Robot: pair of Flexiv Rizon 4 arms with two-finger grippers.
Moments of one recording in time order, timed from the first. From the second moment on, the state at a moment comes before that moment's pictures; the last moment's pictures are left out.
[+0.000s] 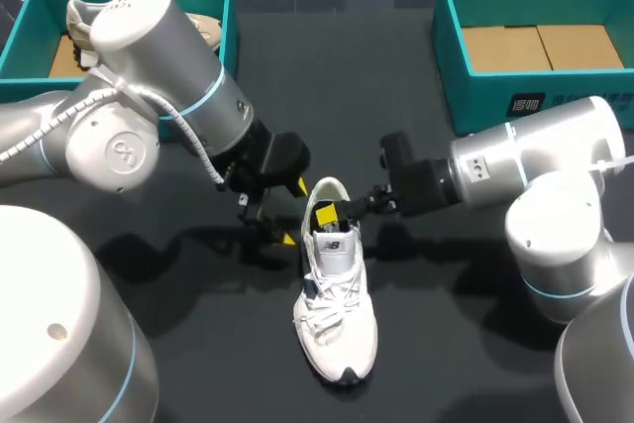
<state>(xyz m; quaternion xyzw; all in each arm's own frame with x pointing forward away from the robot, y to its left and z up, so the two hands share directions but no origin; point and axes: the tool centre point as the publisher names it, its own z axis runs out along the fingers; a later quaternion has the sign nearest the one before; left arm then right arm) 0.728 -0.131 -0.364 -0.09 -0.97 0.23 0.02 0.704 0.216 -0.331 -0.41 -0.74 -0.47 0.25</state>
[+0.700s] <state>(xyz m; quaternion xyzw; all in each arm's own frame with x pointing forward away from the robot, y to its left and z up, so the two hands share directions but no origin) 0.752 -0.083 -0.335 -0.17 -0.97 0.19 0.03 0.716 0.169 -0.317 -0.46 -0.74 -0.42 0.23</state>
